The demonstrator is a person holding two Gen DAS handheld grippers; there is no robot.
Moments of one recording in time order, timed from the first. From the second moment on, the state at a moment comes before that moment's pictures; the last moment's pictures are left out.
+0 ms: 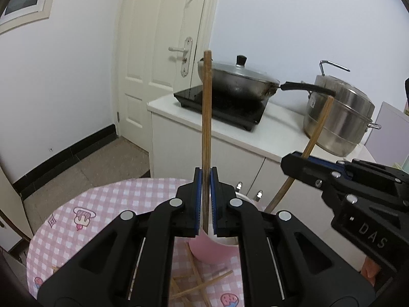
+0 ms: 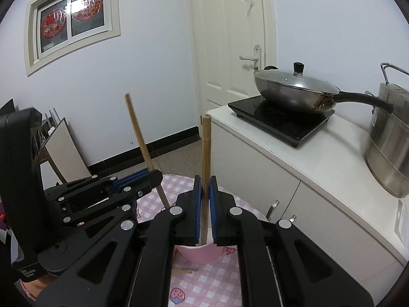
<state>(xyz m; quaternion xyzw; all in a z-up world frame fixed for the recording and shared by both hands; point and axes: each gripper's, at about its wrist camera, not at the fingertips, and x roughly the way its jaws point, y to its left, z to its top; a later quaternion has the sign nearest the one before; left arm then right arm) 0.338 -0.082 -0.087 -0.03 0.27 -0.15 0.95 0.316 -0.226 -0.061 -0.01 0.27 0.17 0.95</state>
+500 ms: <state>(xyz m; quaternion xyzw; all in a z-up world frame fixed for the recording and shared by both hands) 0.313 -0.070 -0.082 -0.04 0.30 -0.17 0.94 0.294 -0.233 -0.054 0.00 0.27 0.15 0.95</state>
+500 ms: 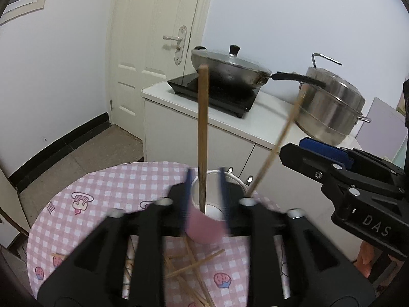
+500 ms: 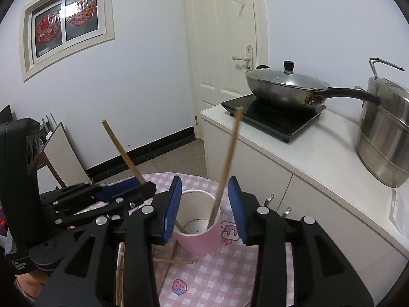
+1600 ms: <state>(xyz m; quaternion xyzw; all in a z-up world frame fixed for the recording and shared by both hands) 0.212 0.032 -0.117 -0.01 0.36 -0.08 0.93 0.211 -0.181 -0.100 -0.02 0.31 0.20 0.93</state>
